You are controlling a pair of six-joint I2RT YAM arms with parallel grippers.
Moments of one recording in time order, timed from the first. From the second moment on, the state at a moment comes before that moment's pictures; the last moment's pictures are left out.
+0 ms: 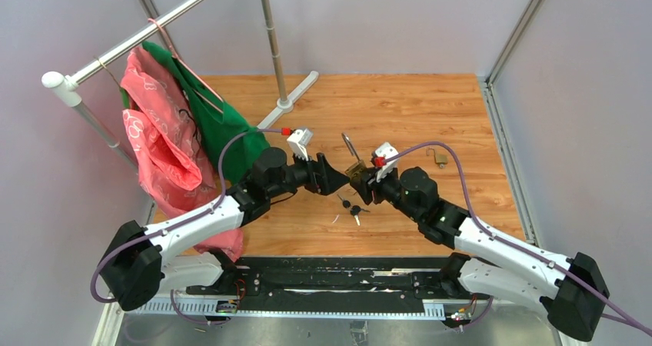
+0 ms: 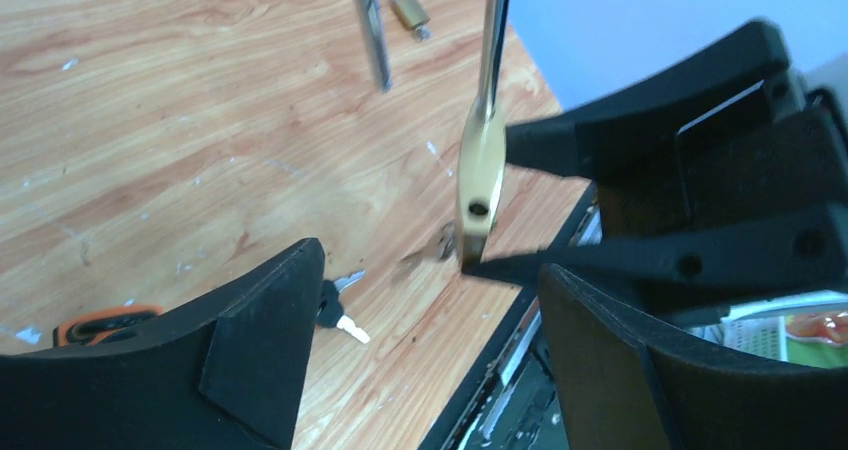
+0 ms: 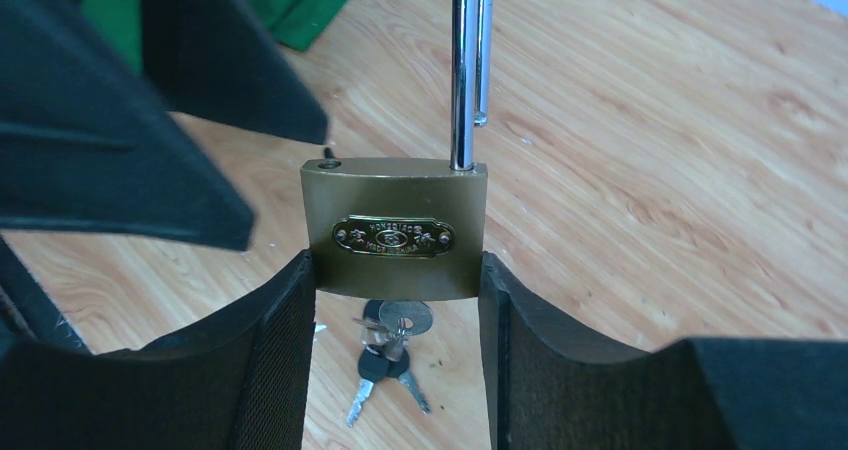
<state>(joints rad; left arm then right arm) -0.76 1.15 0.62 0.31 0.24 -0.63 0.84 0.89 0.54 0.11 0.14 0.02</state>
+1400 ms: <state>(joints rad) -0.77 1.03 0.63 0.28 0.55 -0.27 0.64 0.97 0.91 -0.36 -0.68 -0.19</state>
